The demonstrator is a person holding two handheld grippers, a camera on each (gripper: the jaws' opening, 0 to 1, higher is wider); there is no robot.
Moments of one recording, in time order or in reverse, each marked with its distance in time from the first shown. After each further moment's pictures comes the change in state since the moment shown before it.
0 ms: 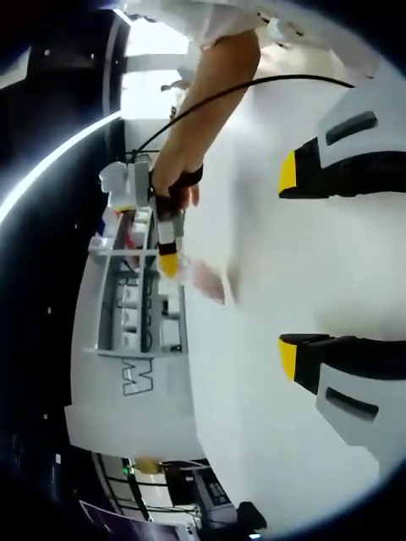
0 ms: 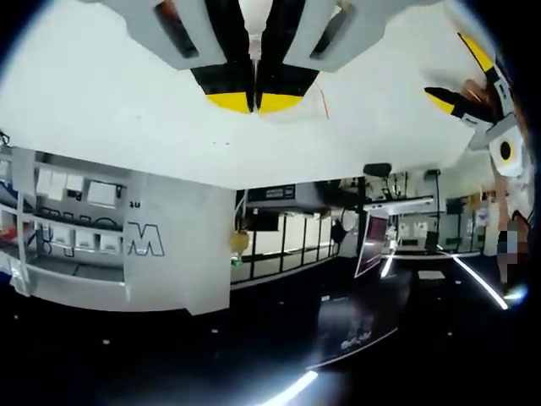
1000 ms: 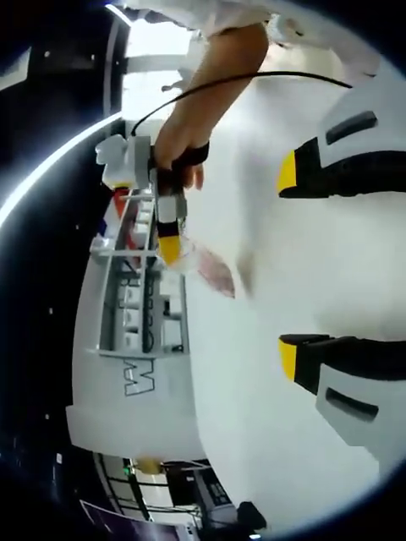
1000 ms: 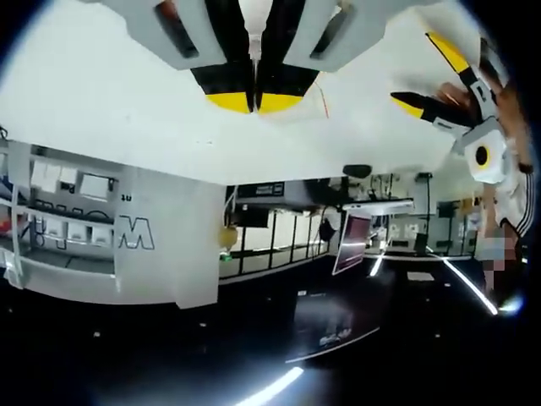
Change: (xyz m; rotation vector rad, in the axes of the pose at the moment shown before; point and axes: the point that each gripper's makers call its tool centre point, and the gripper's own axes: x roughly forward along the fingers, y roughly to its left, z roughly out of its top) left arm -0.003 -0.008 0.000 0.002 -0.010 0.000; right arm -0.031 0.045 -0.003 -0.029 -0.018 0.044
